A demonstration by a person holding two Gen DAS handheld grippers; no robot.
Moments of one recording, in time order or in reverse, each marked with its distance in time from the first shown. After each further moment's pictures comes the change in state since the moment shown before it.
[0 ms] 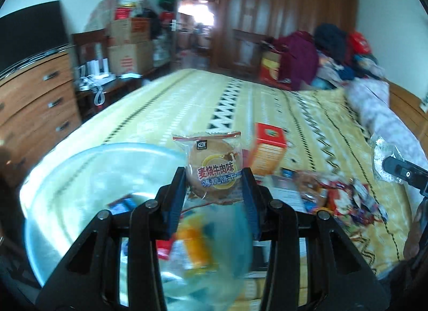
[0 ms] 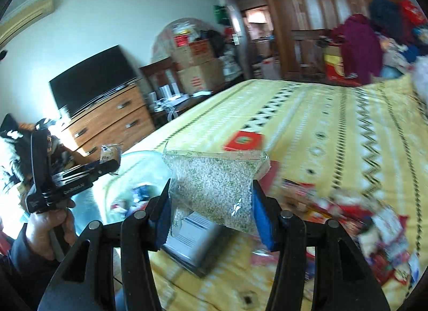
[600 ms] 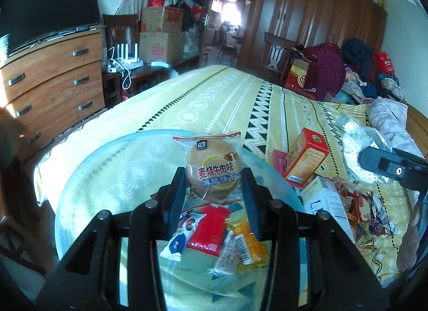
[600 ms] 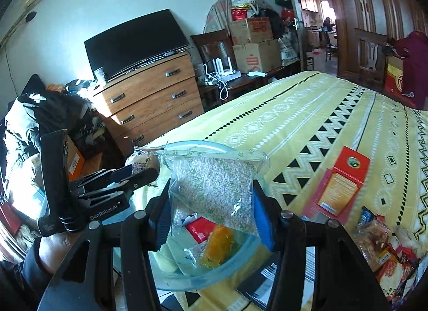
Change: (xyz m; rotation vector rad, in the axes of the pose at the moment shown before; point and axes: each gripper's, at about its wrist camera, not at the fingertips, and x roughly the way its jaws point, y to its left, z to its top) left arm 0.004 0.076 -0.011 -0.110 0.019 0.059; right arm 0.130 0.146 0.030 -0.163 0.139 0.180
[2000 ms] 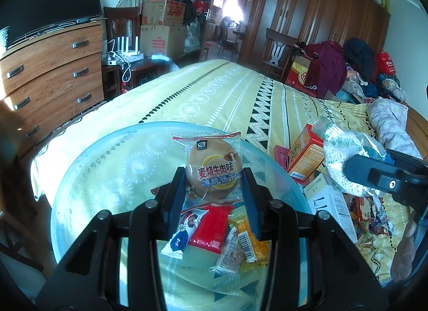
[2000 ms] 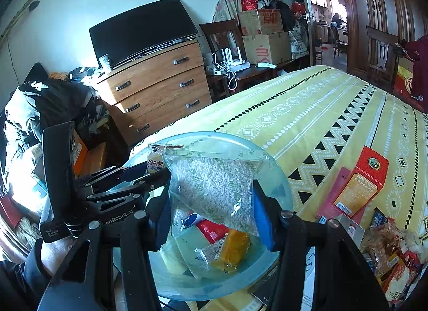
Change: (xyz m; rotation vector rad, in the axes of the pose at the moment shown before) left arm 0.000 0.008 0.001 -0.008 0.015 -0.008; right arm 0.025 0.022 0.000 -0.024 0.050 0.018
